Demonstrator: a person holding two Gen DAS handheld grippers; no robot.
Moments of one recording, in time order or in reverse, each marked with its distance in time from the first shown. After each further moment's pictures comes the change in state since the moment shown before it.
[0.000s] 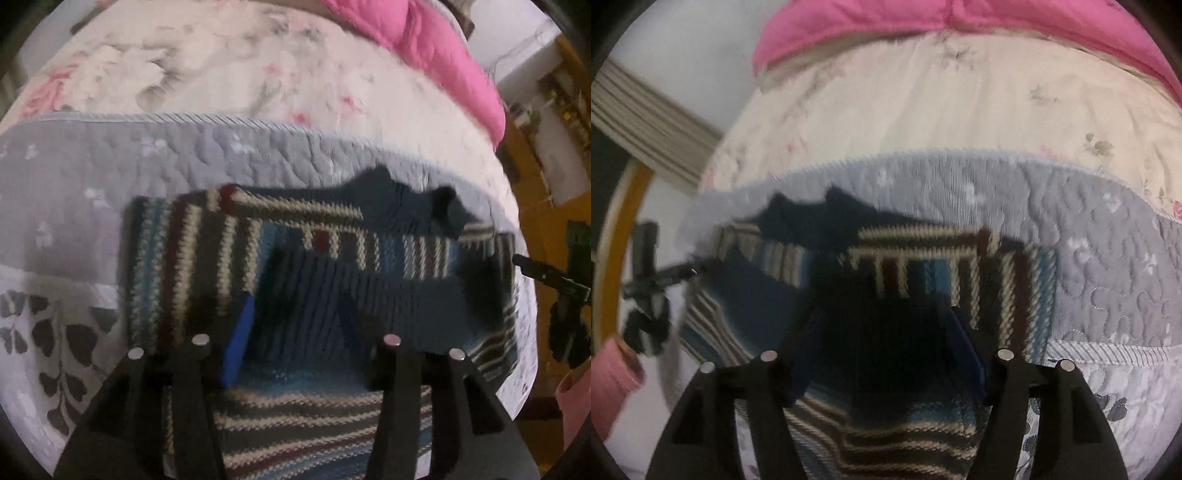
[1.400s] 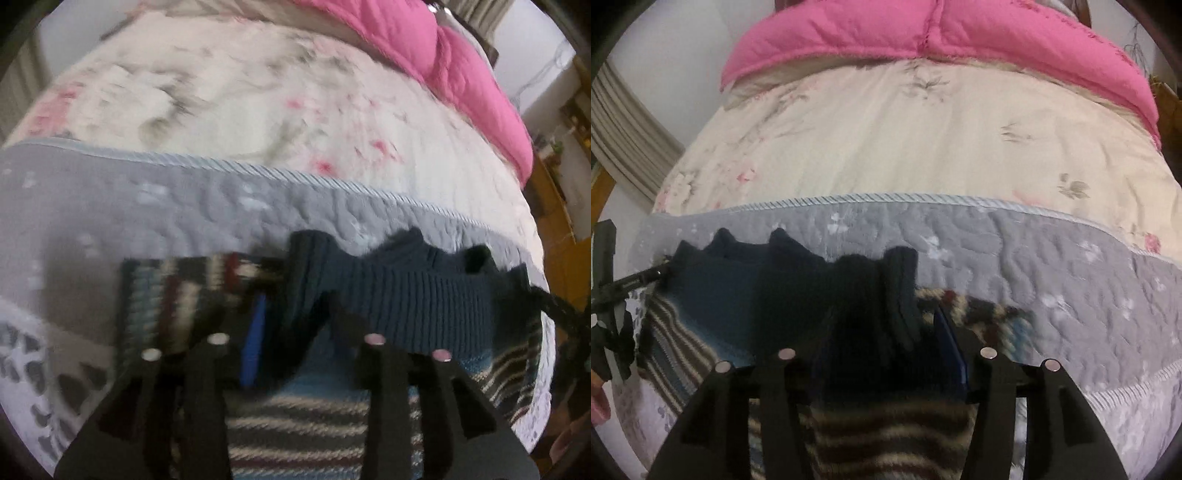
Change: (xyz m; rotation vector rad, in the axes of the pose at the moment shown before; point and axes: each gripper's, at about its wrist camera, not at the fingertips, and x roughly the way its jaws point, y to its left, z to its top) left arm 0.001 0.001 0.028 -0.096 -0.169 0.116; right arm 0.000 -0.013 0.017 0.004 -0.153 -0.186
